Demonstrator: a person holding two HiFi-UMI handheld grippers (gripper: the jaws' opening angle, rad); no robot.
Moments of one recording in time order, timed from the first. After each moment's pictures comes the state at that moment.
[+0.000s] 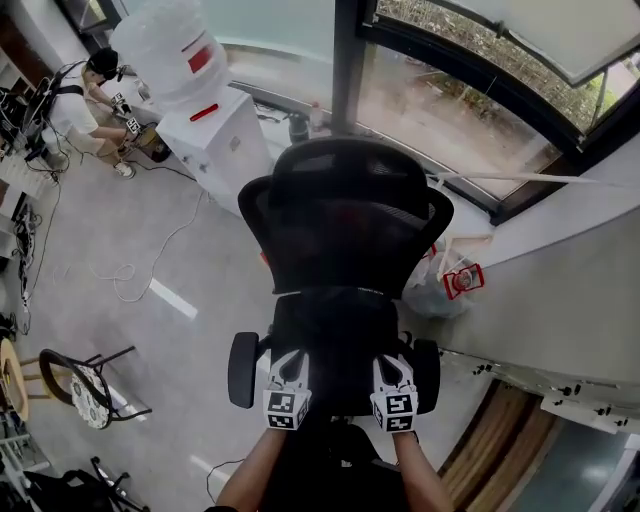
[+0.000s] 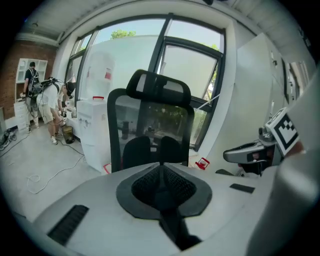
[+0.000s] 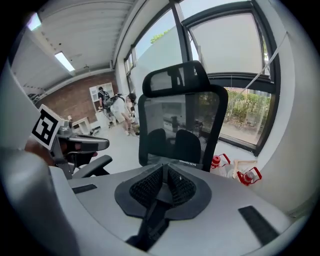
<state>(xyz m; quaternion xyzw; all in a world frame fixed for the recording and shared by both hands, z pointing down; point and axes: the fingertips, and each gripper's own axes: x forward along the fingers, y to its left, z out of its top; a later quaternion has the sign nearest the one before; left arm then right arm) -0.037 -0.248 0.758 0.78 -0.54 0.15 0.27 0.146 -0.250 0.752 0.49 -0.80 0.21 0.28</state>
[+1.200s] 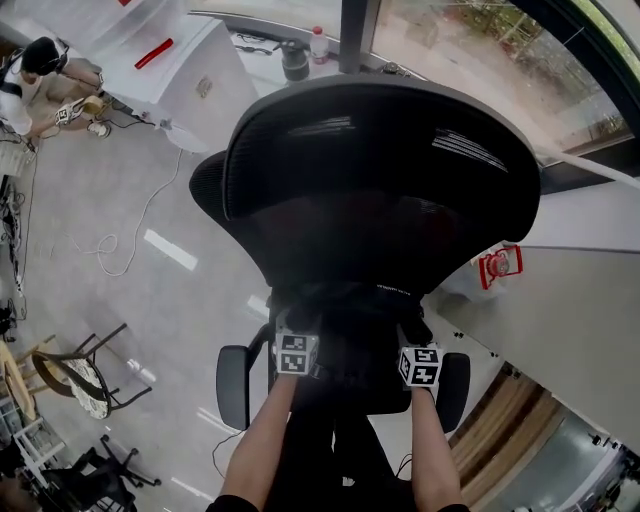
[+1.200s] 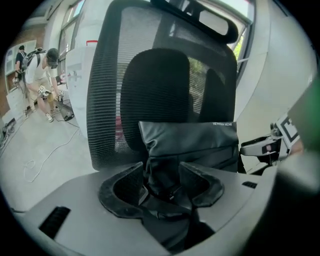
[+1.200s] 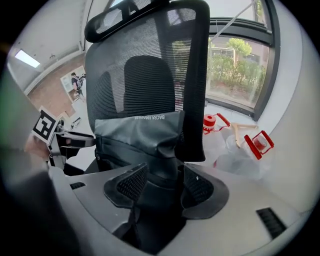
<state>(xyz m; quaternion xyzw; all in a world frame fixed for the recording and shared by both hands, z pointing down) -0.045 -0.351 1.009 0.73 -0.50 0.27 0.37 0.216 -0.338 0.987 0.51 -0.71 0.33 0.36</state>
